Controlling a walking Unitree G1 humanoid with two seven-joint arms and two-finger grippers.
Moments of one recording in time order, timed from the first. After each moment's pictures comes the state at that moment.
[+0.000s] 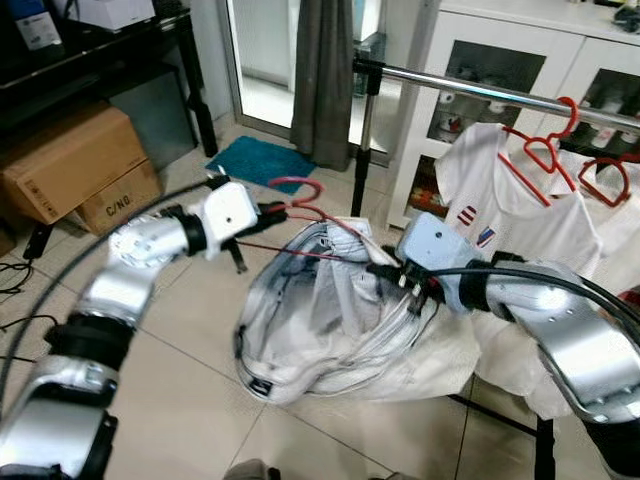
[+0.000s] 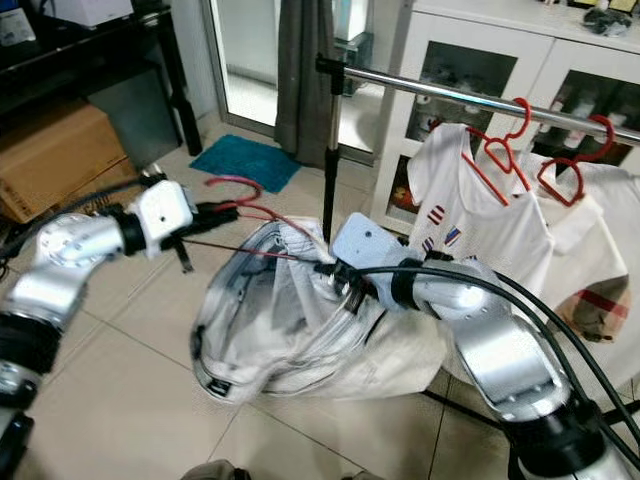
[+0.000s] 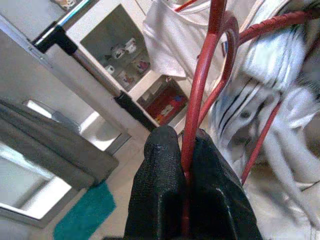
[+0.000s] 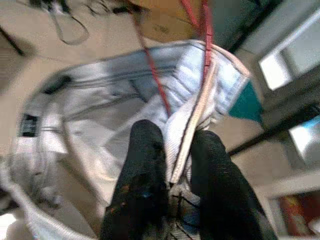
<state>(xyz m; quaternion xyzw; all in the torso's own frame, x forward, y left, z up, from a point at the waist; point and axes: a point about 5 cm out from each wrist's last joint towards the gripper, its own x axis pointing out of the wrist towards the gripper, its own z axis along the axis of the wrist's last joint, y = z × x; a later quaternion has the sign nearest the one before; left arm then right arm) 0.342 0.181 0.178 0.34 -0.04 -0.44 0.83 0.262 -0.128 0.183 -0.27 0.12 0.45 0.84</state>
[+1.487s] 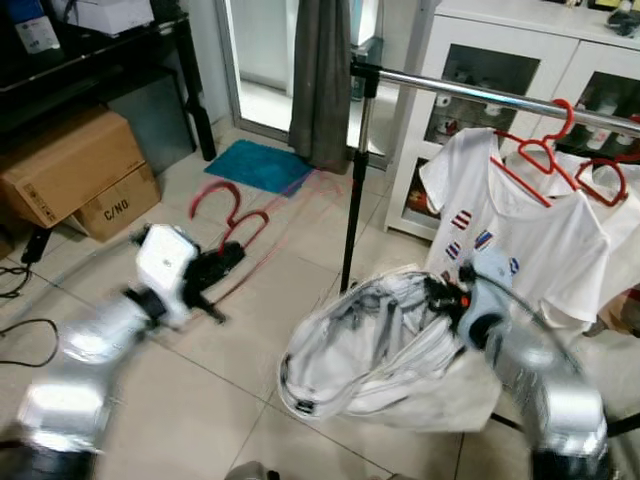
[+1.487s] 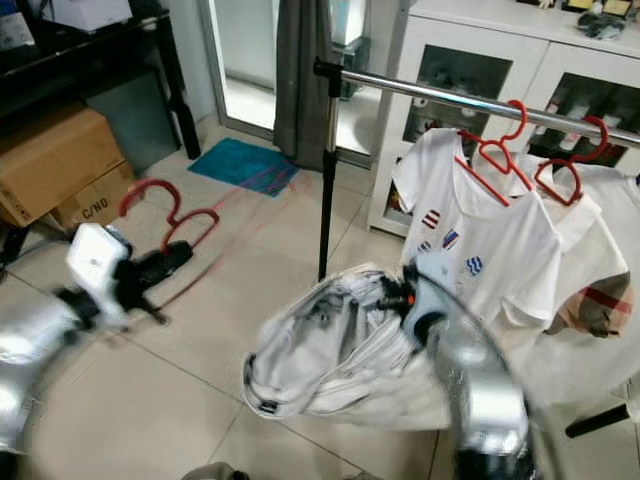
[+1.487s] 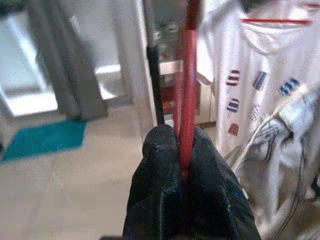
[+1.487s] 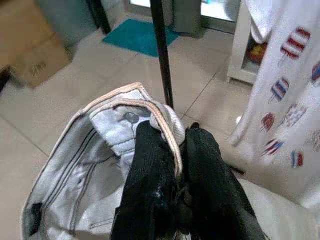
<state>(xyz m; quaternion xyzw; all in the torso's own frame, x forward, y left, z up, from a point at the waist) 0.265 0.189 0.127 0.07 0.05 -0.28 0.96 0.260 -0.171 0.081 0.07 0.22 0.08 0.97</state>
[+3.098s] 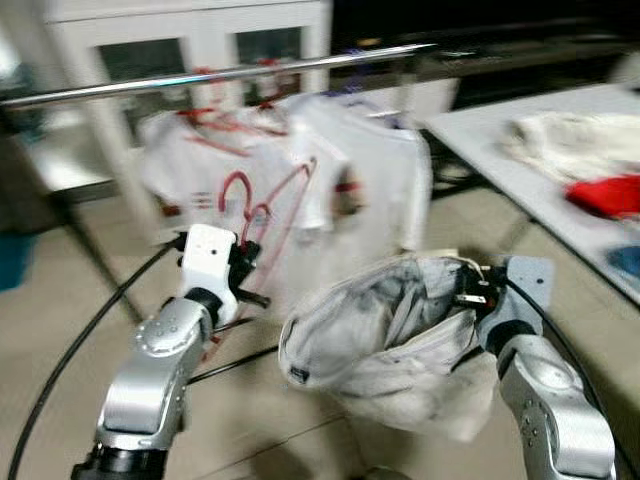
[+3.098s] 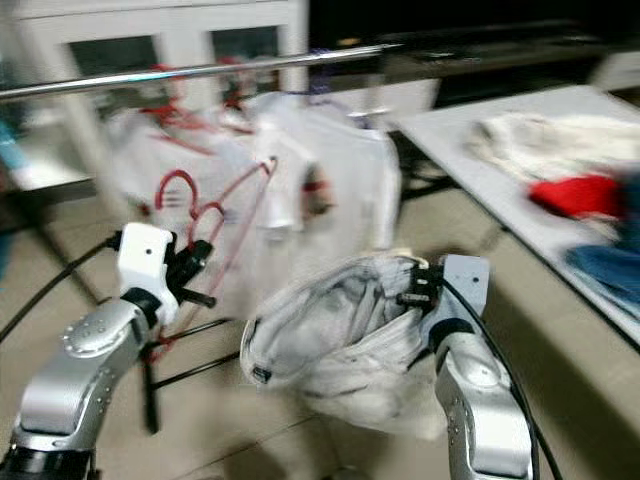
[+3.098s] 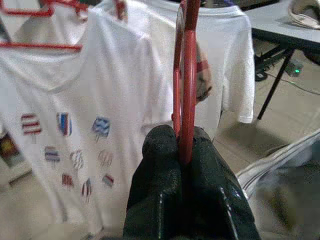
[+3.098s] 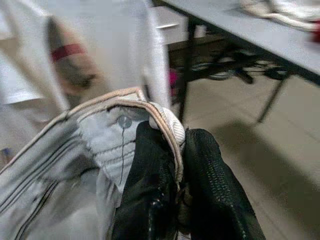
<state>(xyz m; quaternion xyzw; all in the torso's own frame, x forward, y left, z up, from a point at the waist) 0.274 0.161 0.130 0.05 0.08 -0.14 0.99 0.248 -0.180 0.108 0.04 0.14 -0.02 0.99</state>
